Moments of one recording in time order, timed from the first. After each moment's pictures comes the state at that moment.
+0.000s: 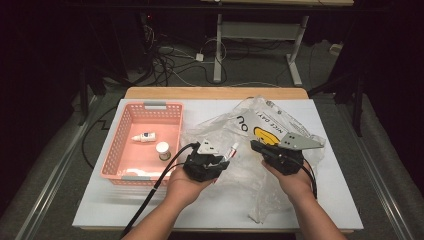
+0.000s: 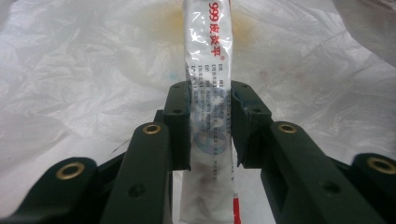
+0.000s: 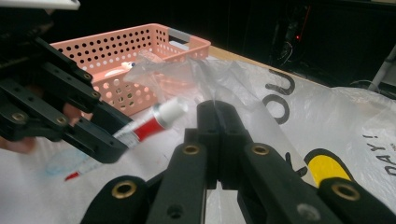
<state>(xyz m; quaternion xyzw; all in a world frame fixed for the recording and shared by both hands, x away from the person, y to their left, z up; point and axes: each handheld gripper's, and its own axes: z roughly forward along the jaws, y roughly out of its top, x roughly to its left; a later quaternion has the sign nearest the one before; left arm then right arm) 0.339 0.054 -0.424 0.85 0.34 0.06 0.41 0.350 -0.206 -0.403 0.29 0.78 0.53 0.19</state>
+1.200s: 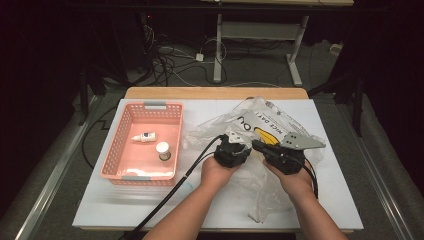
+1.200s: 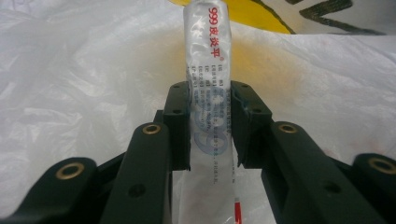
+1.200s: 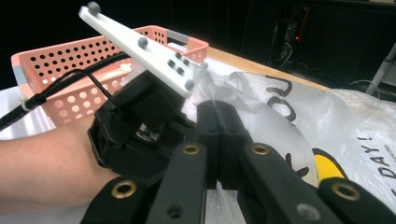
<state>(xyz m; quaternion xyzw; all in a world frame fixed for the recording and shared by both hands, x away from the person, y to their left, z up) 0.402 -0.020 -0.475 0.82 0.36 0.08 0.43 0.351 -0.210 -0.404 0.29 0.77 0.53 0.19</state>
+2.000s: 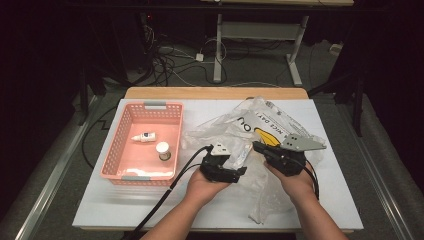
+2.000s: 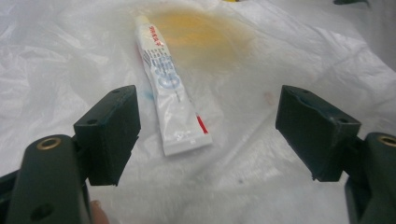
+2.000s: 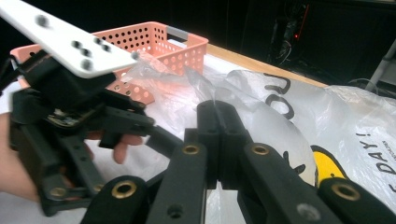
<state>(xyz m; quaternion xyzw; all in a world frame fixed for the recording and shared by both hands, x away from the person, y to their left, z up) 0.354 0.025 -0.466 0.82 0.34 0.04 0.45 0.348 -0.212 -0.405 0.29 0.78 0.53 0.19</state>
